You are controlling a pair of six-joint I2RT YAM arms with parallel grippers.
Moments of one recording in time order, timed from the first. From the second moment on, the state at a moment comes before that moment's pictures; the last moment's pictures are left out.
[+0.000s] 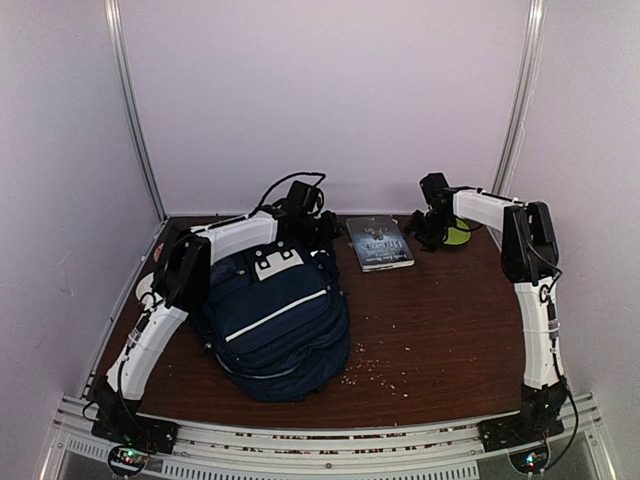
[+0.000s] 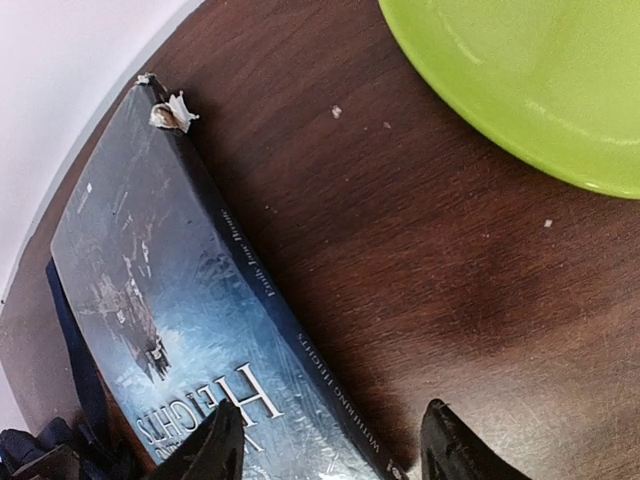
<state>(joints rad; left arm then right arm) -0.64 2.62 2.32 -0.31 0.19 -0.84 0.23 2.35 1.98 -0.66 -0.09 0.80</state>
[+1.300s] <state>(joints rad) -0.70 2.76 2.43 -0.29 0.28 -1.00 0.27 2.29 1.79 -0.56 -0.23 0.79</state>
